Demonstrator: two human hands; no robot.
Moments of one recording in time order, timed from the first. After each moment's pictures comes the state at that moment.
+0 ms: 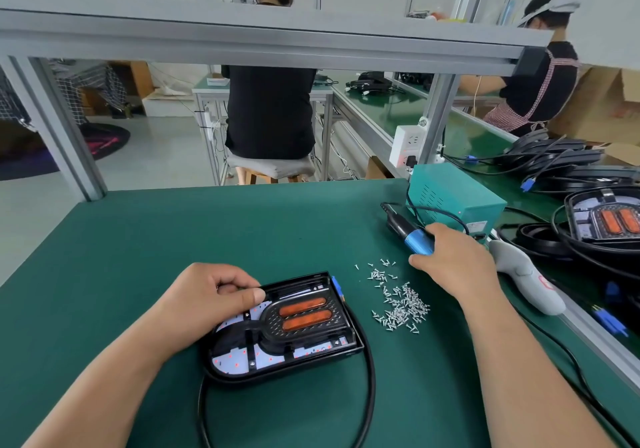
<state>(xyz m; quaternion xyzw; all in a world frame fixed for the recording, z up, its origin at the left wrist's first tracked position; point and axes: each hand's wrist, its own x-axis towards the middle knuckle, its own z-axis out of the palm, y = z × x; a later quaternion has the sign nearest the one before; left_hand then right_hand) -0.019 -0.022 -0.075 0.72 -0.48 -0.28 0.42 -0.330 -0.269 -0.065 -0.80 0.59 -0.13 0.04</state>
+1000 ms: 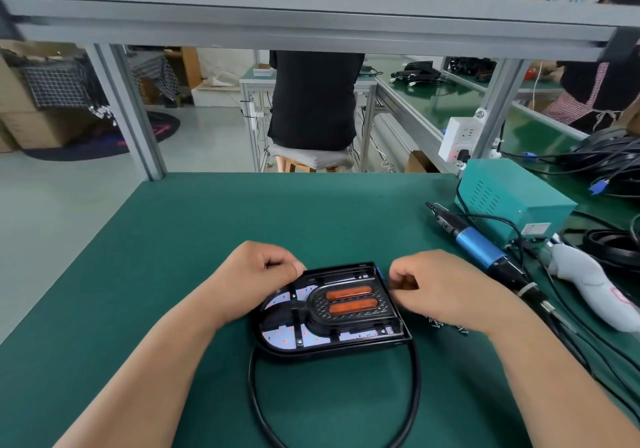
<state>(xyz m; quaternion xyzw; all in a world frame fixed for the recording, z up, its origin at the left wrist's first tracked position) -0.022 -0.018 -0.066 0.72 -0.47 -0.30 0.42 -0.281 -0.188 -0.040 -0.93 0.31 -0.01 0.18</state>
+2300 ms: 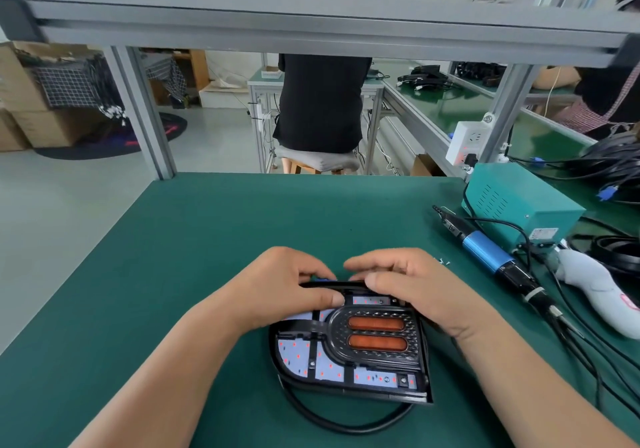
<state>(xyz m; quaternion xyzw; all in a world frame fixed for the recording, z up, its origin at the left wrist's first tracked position) -0.038 -0.025 -0.066 0.68 -0.58 -0.28 0.35 -0.251 -0.169 -0.062 -0.75 0.21 -0.13 0.62</state>
